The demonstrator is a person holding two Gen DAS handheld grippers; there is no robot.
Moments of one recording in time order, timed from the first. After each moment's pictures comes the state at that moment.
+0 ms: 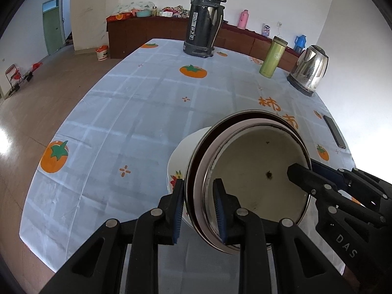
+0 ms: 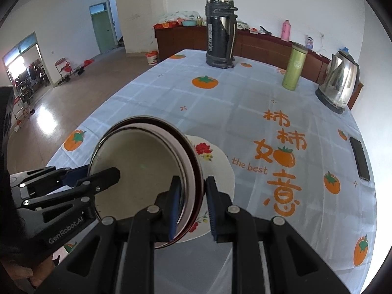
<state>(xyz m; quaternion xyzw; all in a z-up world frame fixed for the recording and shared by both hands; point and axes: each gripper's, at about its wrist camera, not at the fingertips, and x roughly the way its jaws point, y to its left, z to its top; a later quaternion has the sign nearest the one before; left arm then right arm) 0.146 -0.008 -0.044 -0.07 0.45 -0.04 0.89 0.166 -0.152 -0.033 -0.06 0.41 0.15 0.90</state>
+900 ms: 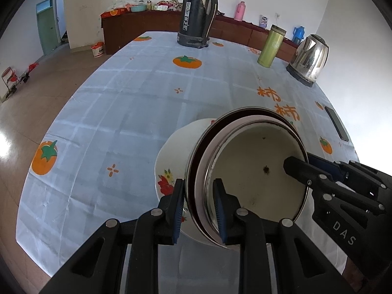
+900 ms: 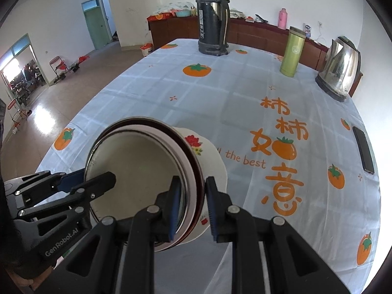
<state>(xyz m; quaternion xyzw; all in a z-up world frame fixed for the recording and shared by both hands) 0.160 -0.020 -0.059 -0.06 0.47 -0.05 0.88 0.188 -0.164 -0.051 -0.05 0.44 0.14 0.88</state>
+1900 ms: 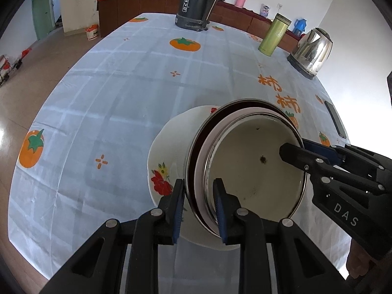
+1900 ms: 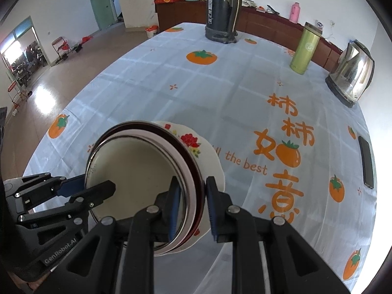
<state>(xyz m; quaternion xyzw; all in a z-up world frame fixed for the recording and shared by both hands) 0.178 -0.016 -0.072 -0.08 0.51 -0.07 0.85 0.221 -0.158 -0.057 -0.08 0.49 0.16 0.86</state>
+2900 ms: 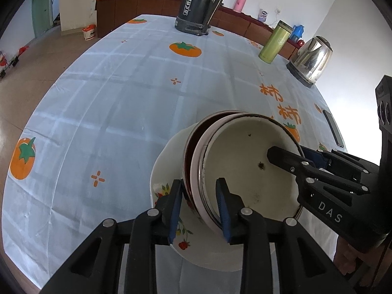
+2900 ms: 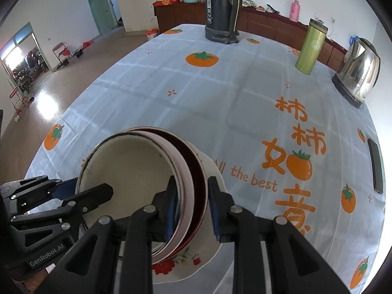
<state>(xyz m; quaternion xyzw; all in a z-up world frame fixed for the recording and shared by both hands) 0.199 -0.003 -0.077 -0.10 0.50 -0.08 0.86 0.247 -0.154 -0.072 -0.07 0.48 0.16 0.86</state>
